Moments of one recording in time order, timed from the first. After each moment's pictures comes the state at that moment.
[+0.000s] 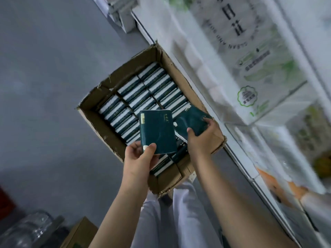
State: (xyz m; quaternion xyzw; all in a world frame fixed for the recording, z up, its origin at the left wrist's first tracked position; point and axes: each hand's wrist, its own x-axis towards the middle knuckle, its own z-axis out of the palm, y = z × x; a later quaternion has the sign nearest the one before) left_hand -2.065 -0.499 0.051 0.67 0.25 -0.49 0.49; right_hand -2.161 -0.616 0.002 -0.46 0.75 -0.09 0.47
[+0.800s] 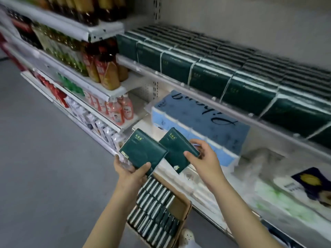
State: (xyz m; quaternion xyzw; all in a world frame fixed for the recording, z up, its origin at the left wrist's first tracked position) left_hand -2.030 -0.484 0.573 0.60 -0.12 -0.50 0.61; right_hand -2.209 -0.589 0.588 -0.60 0.52 -0.32 0.52
